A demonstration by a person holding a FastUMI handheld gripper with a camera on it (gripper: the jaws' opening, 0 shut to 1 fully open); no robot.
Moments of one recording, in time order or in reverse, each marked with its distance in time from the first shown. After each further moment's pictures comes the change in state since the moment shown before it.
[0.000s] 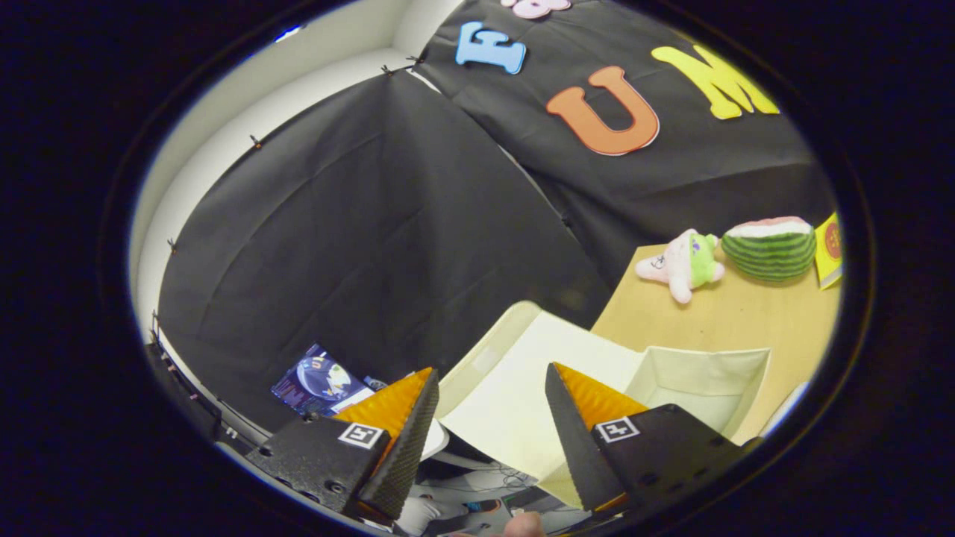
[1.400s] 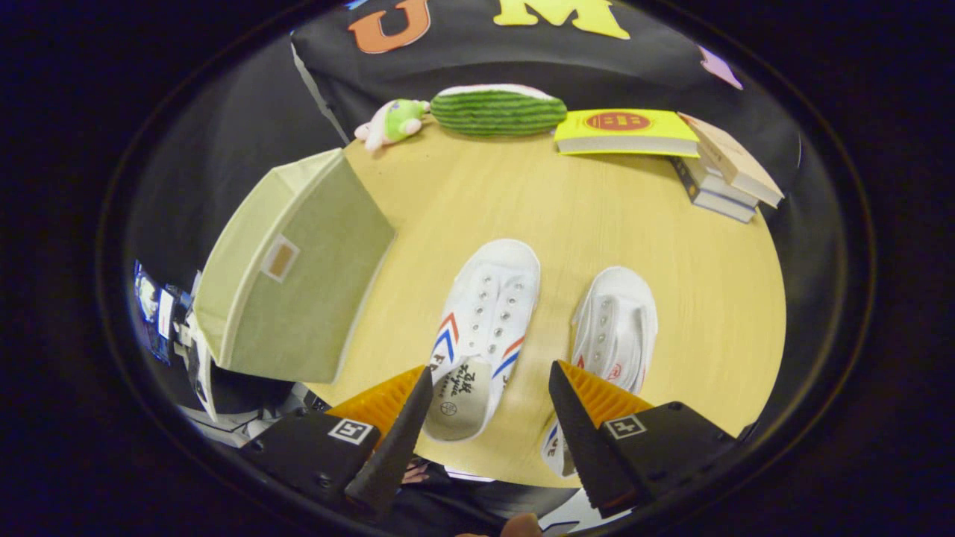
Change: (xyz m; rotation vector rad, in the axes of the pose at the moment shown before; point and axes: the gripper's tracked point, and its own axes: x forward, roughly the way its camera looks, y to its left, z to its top) arm -0.252 -0.354 -0.199 0.086 0.511 -0.770
